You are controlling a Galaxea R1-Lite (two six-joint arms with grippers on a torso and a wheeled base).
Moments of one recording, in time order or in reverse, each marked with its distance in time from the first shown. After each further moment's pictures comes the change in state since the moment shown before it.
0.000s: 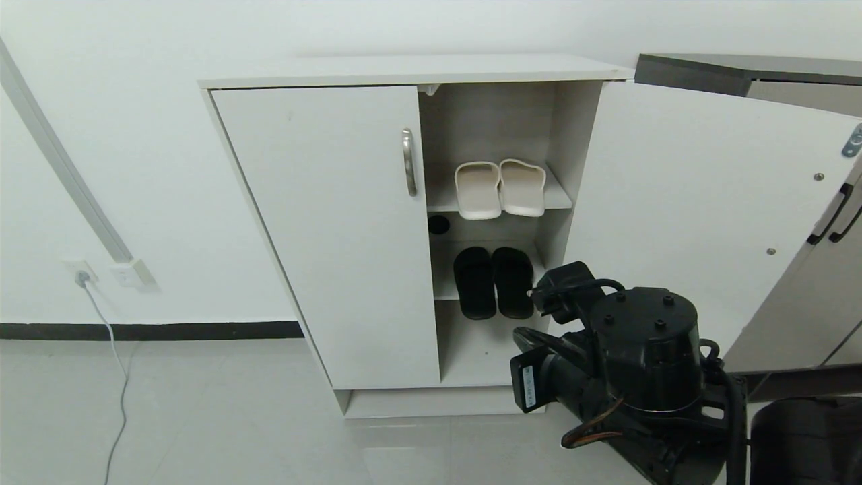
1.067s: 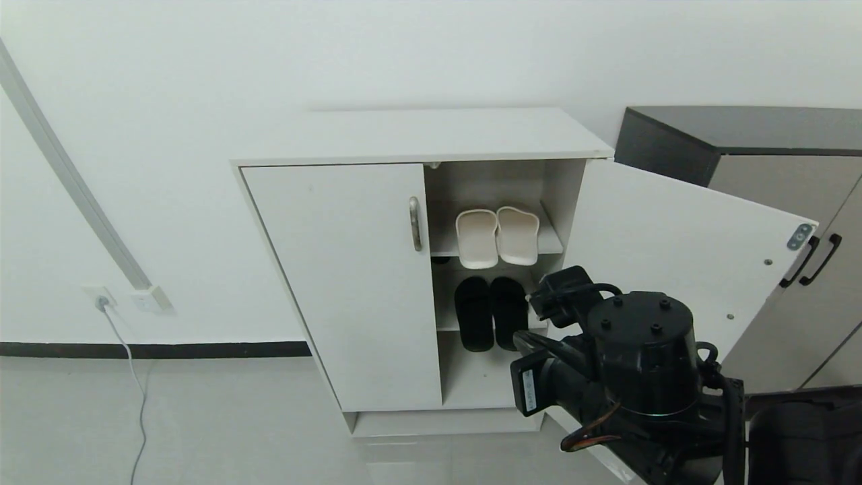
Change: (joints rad) left arm 0.000 0.000 0.000 0.000 -0.001 0.000; right arm -0.001 0.005 0.008 0.001 -0.002 -0.003
